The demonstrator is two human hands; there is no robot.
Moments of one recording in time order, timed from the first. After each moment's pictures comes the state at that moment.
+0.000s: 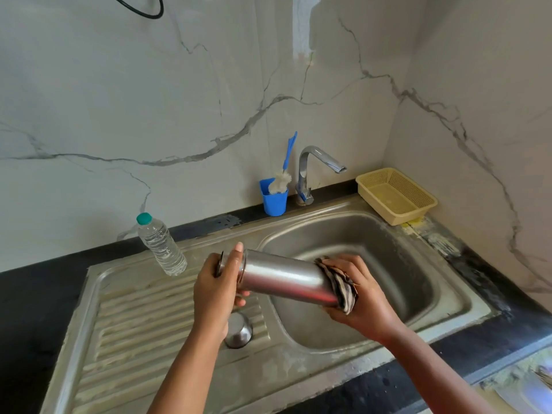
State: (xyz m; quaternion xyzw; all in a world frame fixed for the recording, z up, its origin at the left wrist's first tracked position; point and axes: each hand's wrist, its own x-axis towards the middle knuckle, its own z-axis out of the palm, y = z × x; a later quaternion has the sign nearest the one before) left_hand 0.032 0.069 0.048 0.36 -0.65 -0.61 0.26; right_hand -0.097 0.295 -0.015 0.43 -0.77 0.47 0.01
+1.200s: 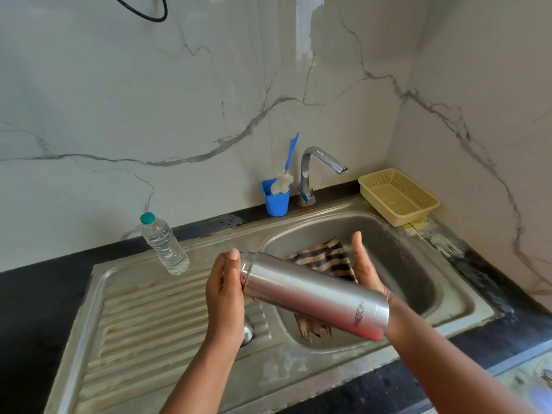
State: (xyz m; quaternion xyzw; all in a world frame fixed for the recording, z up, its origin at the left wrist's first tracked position) left_hand 0.030 0.088 0.035 0.23 -0.59 -0.67 0.38; right_hand -0.094 0.268 0.042 0.18 -0.41 0.71 -0.54
